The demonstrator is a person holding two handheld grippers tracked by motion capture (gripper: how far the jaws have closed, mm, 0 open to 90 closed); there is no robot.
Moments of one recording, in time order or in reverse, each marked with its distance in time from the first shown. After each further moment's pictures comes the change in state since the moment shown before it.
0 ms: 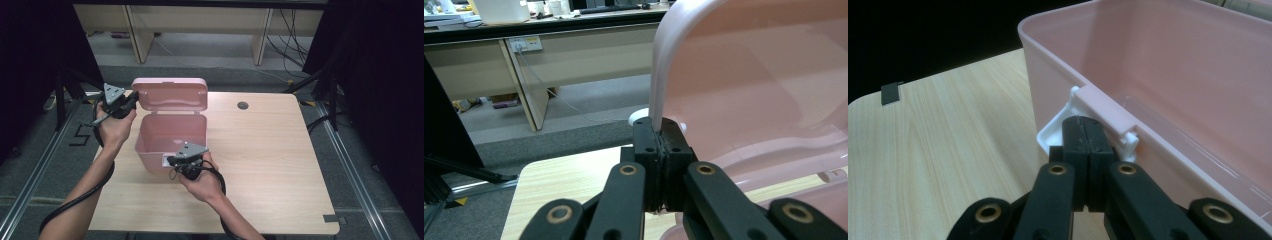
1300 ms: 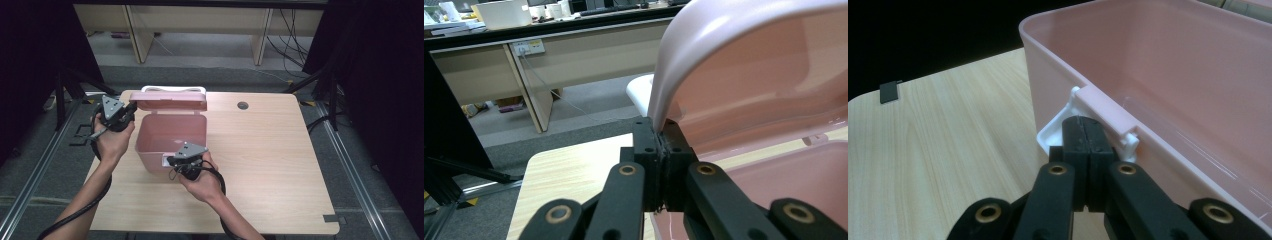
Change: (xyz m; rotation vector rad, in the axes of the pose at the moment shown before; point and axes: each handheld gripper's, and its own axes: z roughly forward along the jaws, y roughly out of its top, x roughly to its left) left arm -0.007 -0.020 -0.025 -0.007 0.008 0.037; right arm 0.001 0.000 0.002 -0.020 -0.006 -0.001
